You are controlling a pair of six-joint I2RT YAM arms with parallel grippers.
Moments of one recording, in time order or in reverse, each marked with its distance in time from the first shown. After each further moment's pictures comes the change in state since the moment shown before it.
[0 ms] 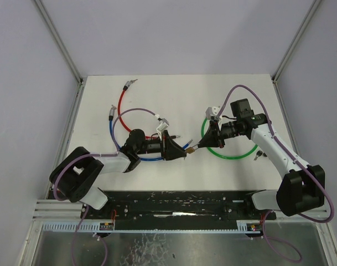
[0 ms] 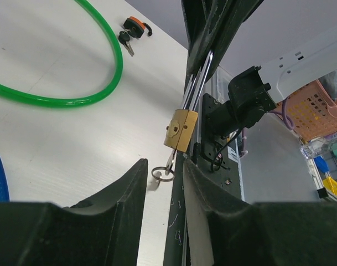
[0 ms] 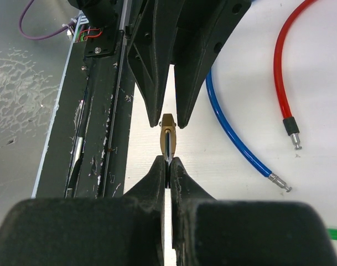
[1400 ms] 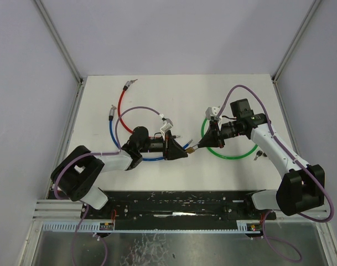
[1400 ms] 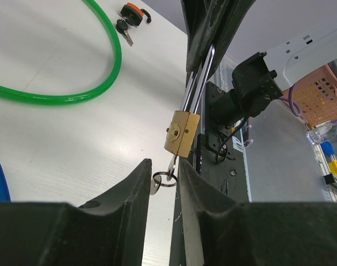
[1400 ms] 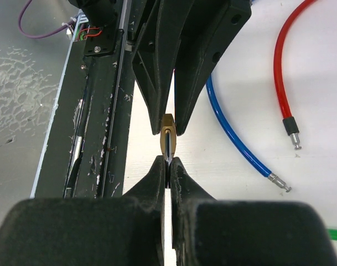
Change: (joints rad) left arm -0.010 0.018 0.052 -0.098 0.037 0.077; right arm 0.000 0.004 0.000 -0.002 0.000 -0.009
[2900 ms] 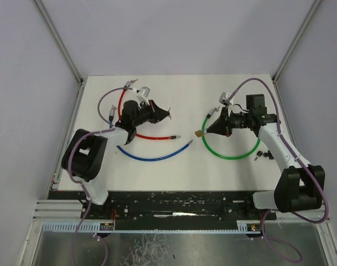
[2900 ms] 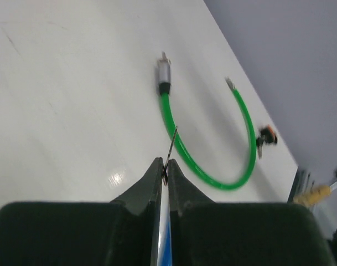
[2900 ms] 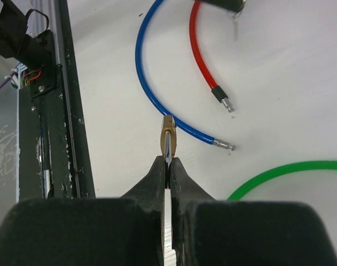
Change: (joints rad) left arm 0.293 0.115 0.226 -0.216 -0.333 -0.042; right arm -0.159 0.009 -0.015 0.261 0.086 0.349
